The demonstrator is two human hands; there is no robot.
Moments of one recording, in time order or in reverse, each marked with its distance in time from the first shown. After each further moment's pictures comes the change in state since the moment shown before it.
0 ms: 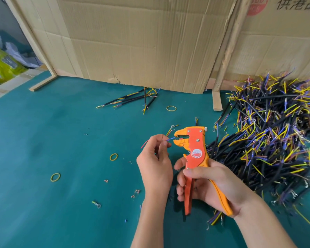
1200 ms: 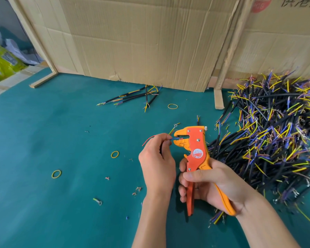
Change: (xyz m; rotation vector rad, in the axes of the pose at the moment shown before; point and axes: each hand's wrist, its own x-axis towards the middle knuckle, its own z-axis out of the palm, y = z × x) left_hand -0.001 -0.001 -0.001 0.155 0.031 0.142; right_hand 0.002 0.002 -0.004 -0.034 -0.030 0.019
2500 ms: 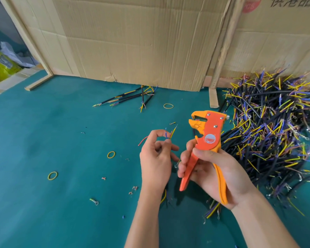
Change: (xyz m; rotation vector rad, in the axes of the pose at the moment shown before) left_hand 0.002 0.003 -0.002 -0.366 -0.291 -0.245; right_hand -0.005 -0.007 0.006 0.186 0.057 -0.298
